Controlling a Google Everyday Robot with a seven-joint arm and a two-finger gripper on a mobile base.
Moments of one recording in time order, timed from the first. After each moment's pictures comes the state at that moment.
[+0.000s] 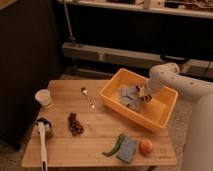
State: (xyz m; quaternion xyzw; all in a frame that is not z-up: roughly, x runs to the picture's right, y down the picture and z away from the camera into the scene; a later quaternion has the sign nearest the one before) arm 0.253 0.027 0.883 -0.17 0.11 0.67 0.71
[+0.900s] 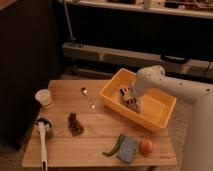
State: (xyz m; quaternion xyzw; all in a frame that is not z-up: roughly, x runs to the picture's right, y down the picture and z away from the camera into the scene) arm 0.155 0.052 0.854 -0.23 0.06 0.63 0.74
